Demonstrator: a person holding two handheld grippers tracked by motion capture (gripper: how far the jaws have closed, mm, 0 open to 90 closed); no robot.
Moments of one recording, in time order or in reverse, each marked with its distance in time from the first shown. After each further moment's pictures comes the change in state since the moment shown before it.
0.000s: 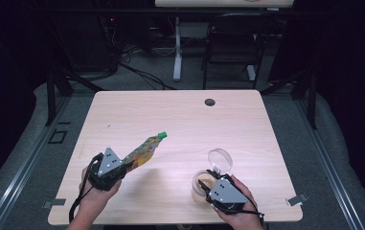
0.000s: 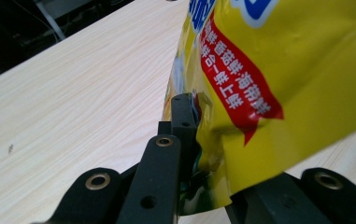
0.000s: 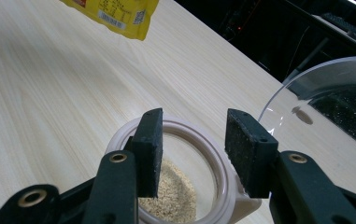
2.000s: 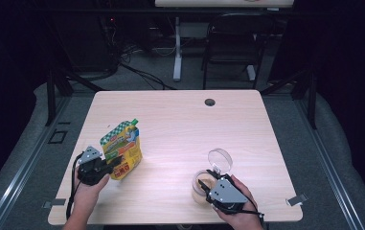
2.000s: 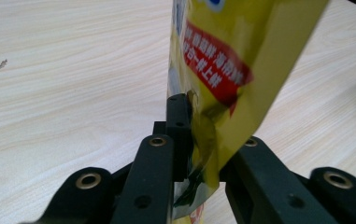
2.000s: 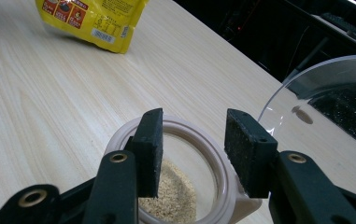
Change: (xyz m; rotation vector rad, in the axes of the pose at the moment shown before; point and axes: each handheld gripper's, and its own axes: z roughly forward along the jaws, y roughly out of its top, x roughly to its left) left arm 0.051 -0.053 0.020 -0.020 -0.013 -0.324; right arm 0.000 -0.001 0.000 0.000 -0.001 0.002
